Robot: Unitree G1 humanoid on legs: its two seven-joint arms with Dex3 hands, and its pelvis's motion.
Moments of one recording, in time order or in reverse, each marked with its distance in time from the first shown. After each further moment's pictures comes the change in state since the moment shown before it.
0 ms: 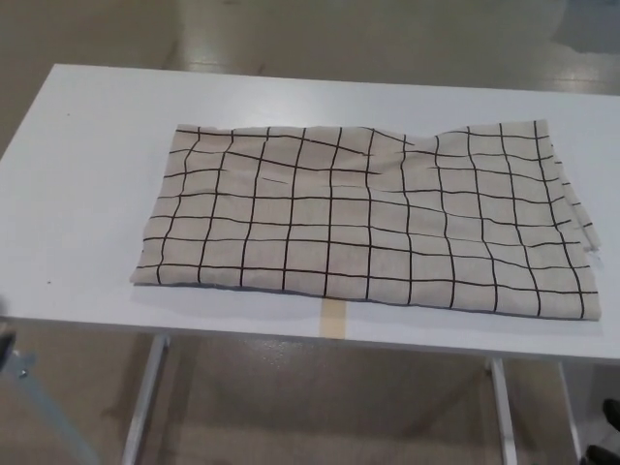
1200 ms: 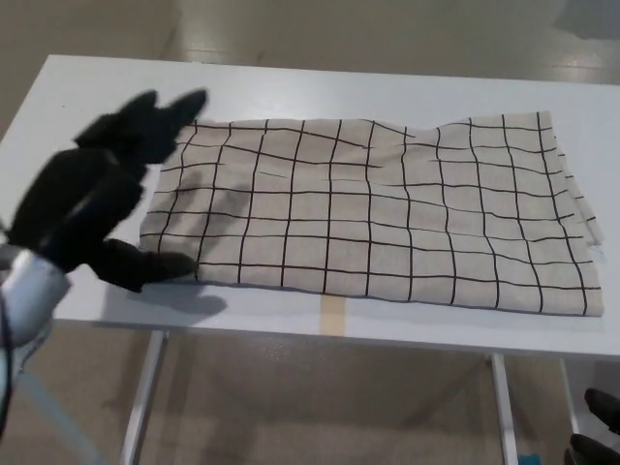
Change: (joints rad) left_arm -0.548 0.265 -0.586 0.269 0.574 0.039 0.012; right_arm -0.027 -0.004 0.021 0.061 -0.019 -0.070 0.008
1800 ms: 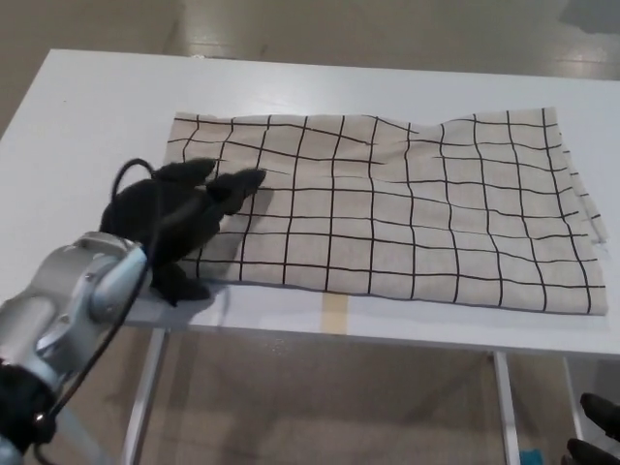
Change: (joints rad) left_arm -0.244 -0.052 -0.325 0.374 0.268 0.114 0.010; right_arm 0.008 -0.009 0.012 0.040 -0.014 -0.063 -0.001
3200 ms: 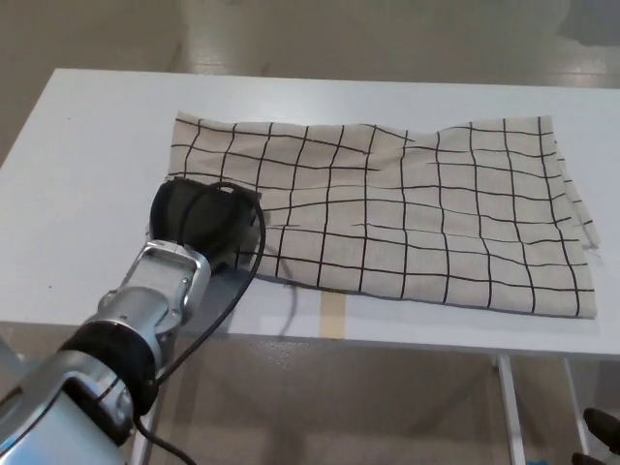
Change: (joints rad) left_arm -0.228 -0.254 -0.256 0.564 0.182 0.241 0.404; right_arm 0.046 0.005 0.003 -0.007 -0.019 -0.050 -0.002
